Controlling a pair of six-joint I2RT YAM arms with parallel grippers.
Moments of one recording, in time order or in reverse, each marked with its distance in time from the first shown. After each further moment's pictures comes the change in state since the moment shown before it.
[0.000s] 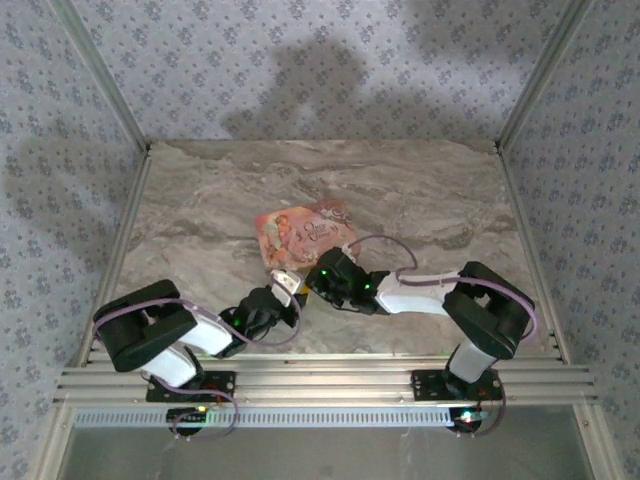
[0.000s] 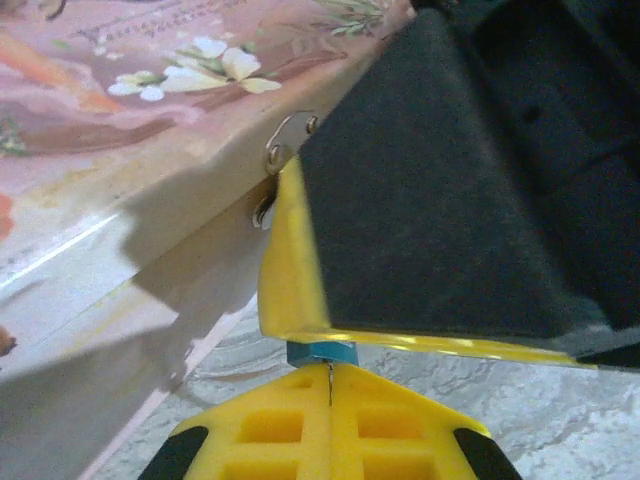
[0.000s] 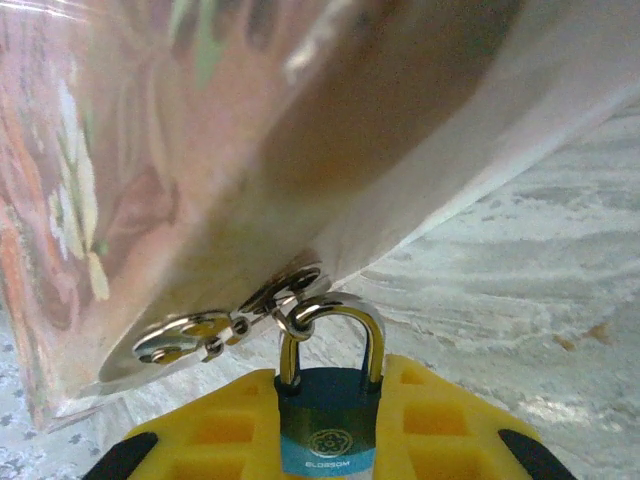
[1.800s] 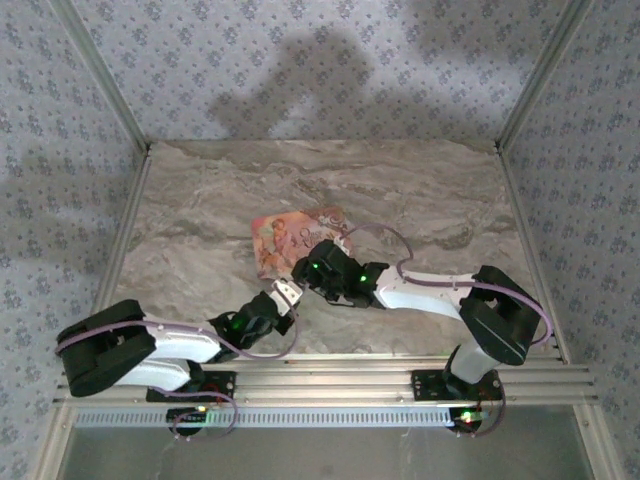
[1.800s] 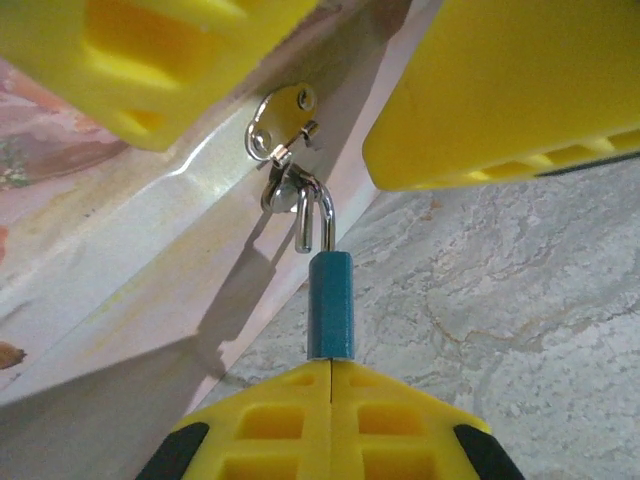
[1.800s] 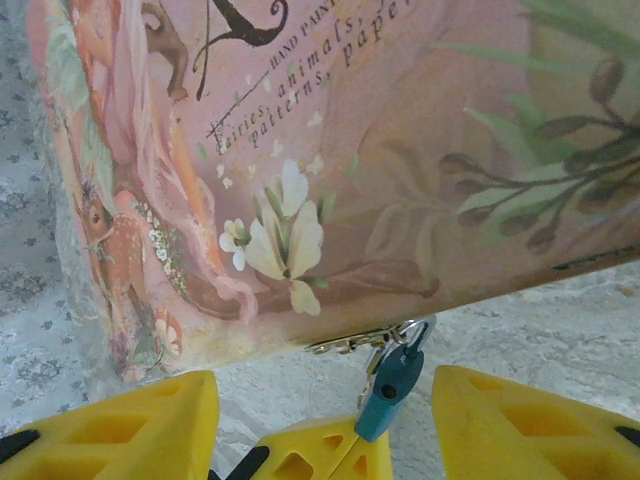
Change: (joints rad) left arm -0.080 -0.247 -0.001 -0.373 -0.164 0.122; right arm 0.039 -0.049 0.123 -0.186 0.026 -0.043
